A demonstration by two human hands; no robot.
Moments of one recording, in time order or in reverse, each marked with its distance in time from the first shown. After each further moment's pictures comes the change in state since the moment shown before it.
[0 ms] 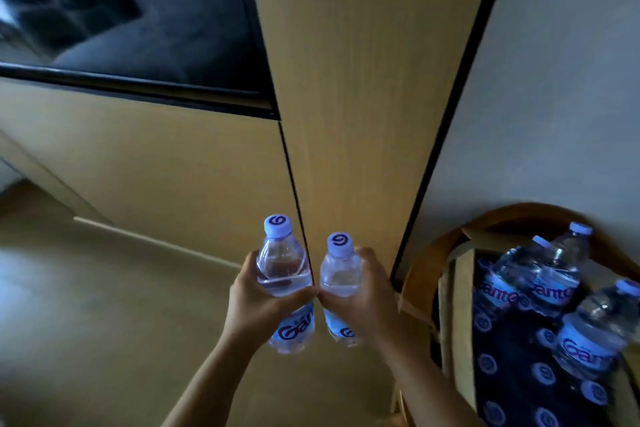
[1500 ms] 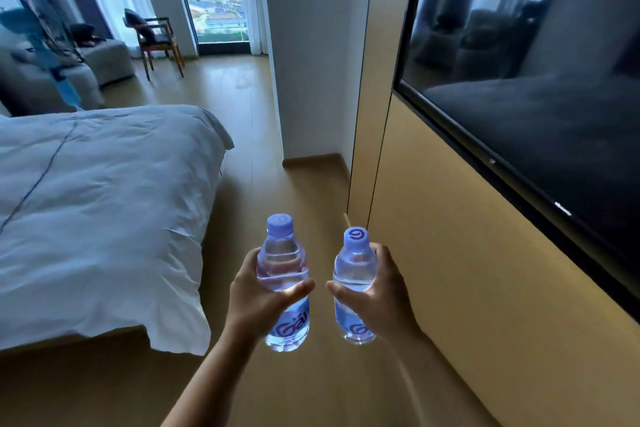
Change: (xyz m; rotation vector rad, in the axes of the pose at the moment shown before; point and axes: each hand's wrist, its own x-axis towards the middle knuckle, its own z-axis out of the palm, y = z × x) left_hand 0.204 -0.130 -0.589 -0.015 1.089 -0.098; right_hand 0.221 -0.327 0.634 0.073 -0.901 -0.553
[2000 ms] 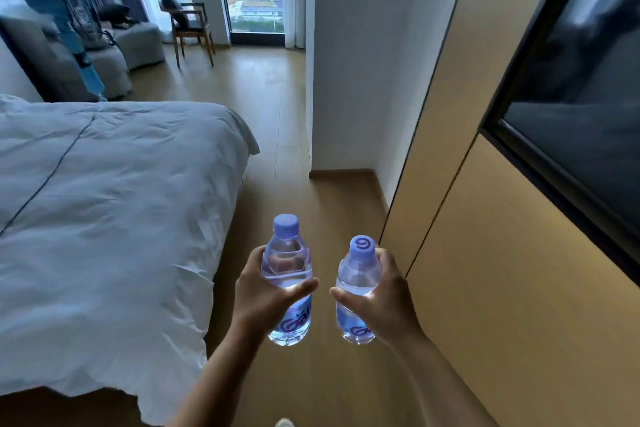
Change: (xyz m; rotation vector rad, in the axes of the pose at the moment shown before) left_hand 0.250 -0.055 -0.032 0.020 0.116 -0.071; right_hand 0.246 0.001 0.121 -0.025 -0.126 0.001
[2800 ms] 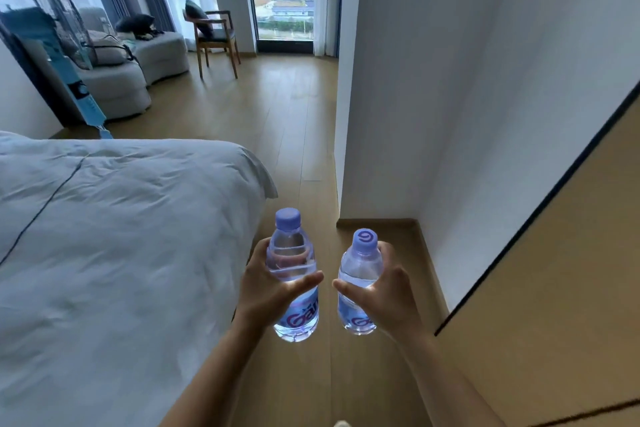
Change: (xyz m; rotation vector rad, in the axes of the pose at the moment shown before) left_hand 0.466 -0.009 0.029 0.060 0.051 0.048; right_hand 0.477 -0.008 0.110 -0.011 -0.046 -0.163
